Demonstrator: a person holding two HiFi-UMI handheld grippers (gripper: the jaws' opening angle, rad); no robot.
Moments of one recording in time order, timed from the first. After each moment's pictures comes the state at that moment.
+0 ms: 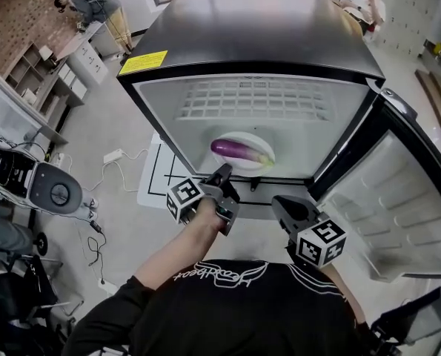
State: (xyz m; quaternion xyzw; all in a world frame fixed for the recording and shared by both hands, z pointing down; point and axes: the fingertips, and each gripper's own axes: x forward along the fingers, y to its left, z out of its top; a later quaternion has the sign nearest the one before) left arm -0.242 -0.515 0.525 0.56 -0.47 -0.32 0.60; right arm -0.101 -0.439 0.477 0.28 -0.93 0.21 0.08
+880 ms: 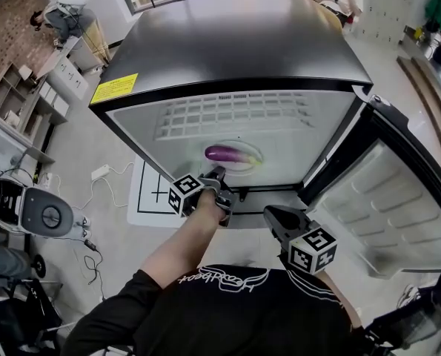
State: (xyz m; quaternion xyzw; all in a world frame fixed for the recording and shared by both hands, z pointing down) left arm -0.237 -0.570 0.586 0.49 -0.50 -0.28 0.65; right arm -0.093 -0.448 0.490 0.31 -0.92 0.24 0.08
